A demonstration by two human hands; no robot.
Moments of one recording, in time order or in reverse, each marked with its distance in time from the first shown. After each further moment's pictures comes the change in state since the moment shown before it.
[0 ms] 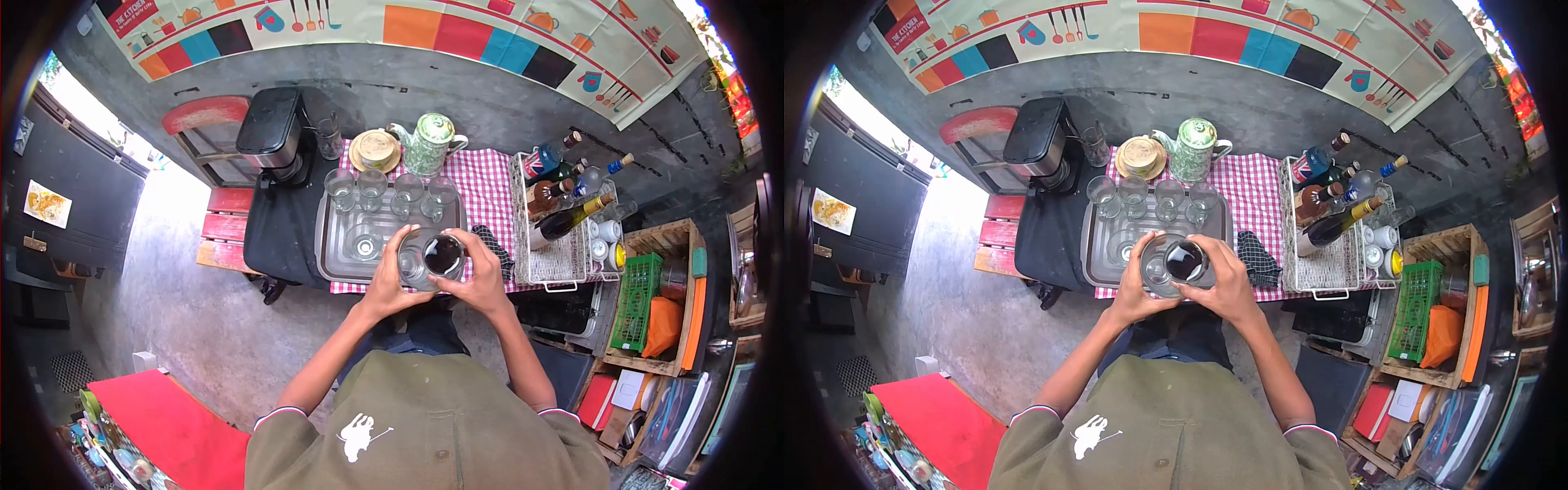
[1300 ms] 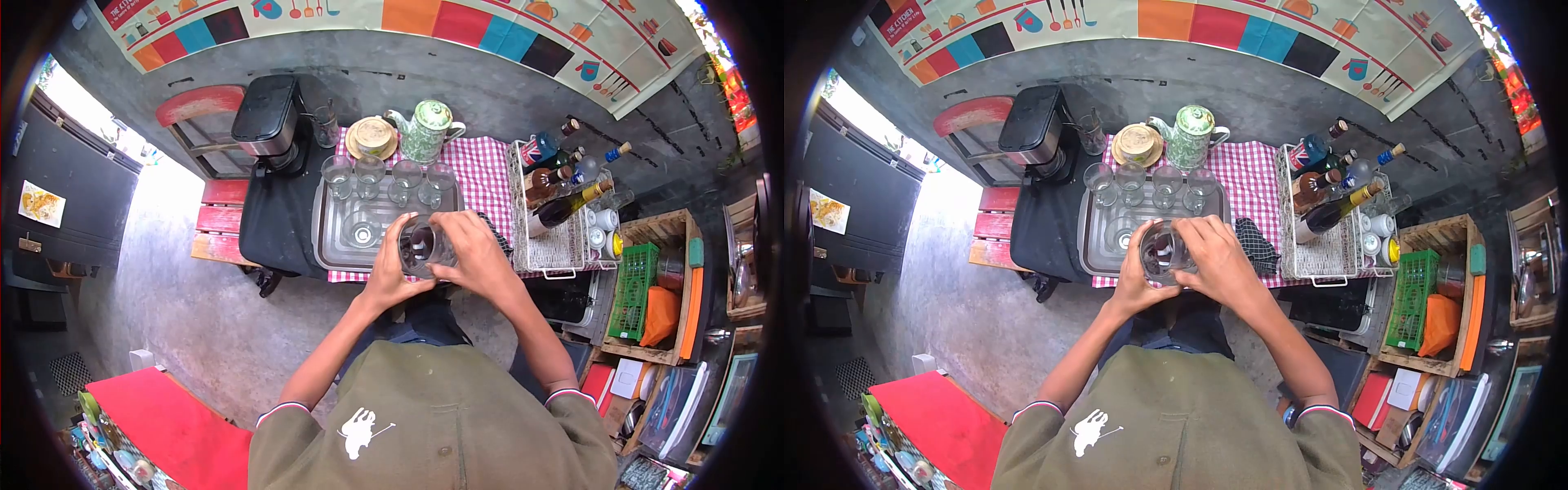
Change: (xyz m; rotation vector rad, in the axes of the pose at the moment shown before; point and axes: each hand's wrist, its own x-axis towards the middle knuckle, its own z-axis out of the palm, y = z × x) left_hand -0.008 -0.001 0.004 0.068 0.049 0.030; right_hand 0.022 -0.029 -0.009 -0.342 -0.286 -0.084
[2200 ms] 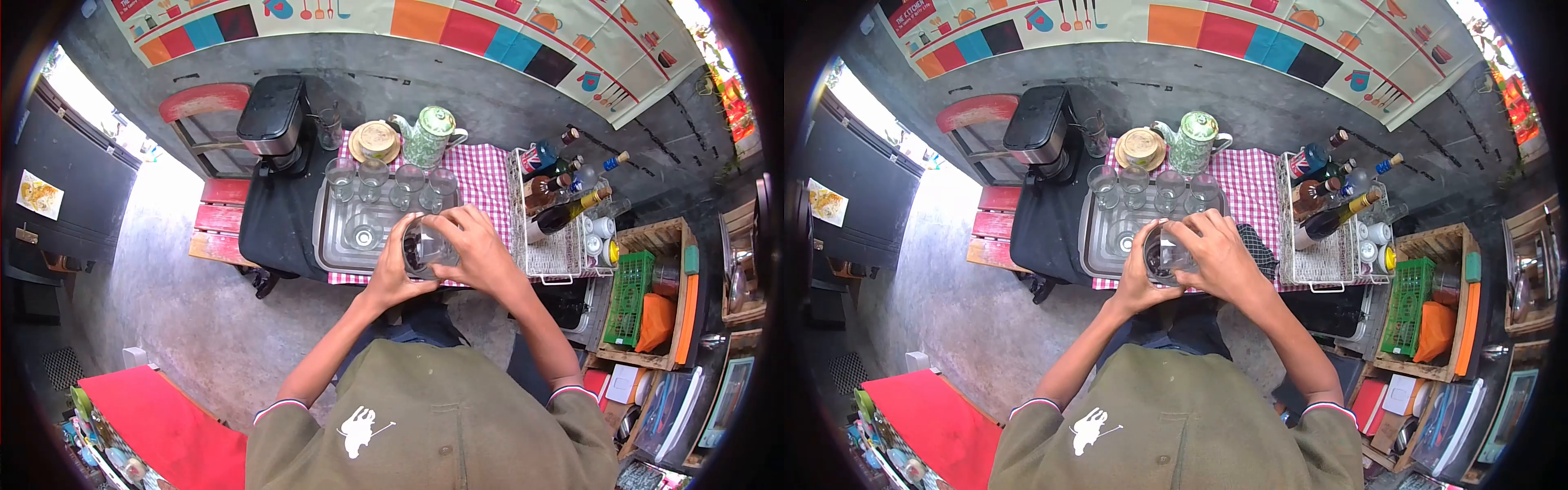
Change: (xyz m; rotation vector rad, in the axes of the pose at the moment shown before) left_hand 0.004 0.000 -0.005 -0.041 -0.008 0.030; right_hand 0.013 -0.007 -0.009 -0.048 -0.059 -0.021
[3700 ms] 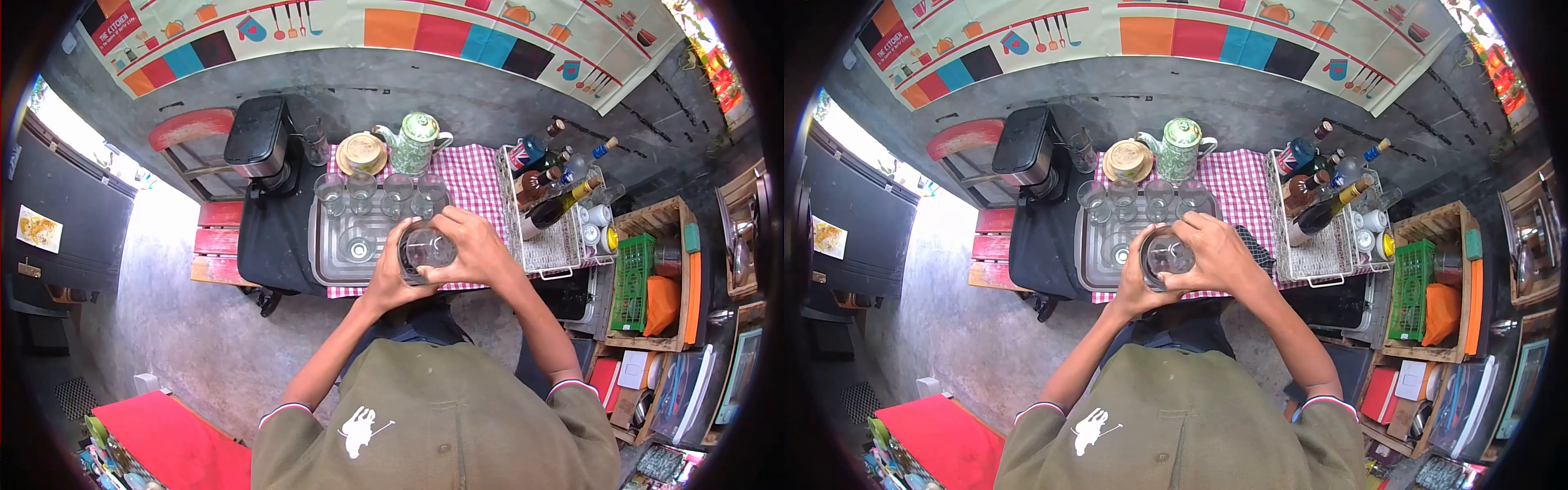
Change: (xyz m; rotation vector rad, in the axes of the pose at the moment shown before) left_hand 0.016 0.001 0.005 -0.044 -0.023 0.028; right_hand 0.006 0.020 -0.001 0.078 0.076 0.026
